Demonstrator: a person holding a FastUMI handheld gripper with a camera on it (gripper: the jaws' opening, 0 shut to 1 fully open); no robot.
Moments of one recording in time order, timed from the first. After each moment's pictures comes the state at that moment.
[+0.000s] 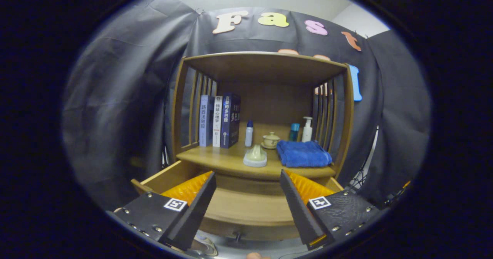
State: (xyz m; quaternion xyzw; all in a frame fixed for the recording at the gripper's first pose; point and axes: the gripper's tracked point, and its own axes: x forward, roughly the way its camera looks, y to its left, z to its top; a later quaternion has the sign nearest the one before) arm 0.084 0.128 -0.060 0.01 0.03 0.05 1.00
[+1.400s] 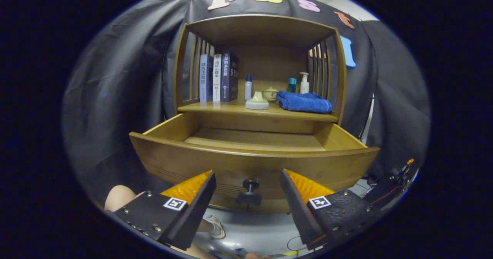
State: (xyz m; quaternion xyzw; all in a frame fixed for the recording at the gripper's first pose) arm 0.047 0.136 -0.178 0.03 0.16 0.03 0.99
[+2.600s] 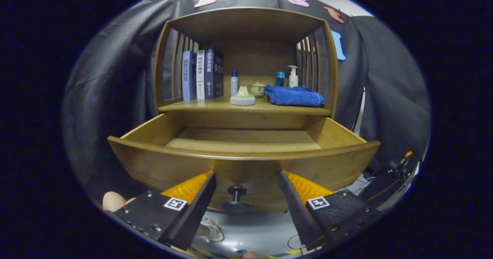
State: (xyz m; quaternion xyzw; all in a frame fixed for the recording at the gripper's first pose) arm 0.073 0.117 -0.187 0.03 0.16 -0.01 0.99
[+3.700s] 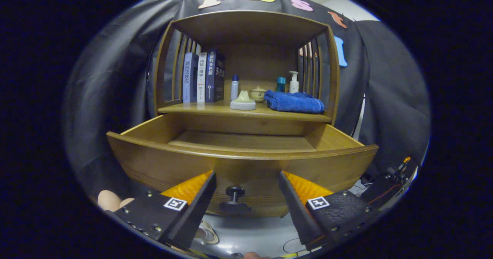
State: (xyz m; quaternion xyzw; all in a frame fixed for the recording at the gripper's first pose) arm 0.087 0.116 -0.179 0.02 0.14 -0.02 0.99
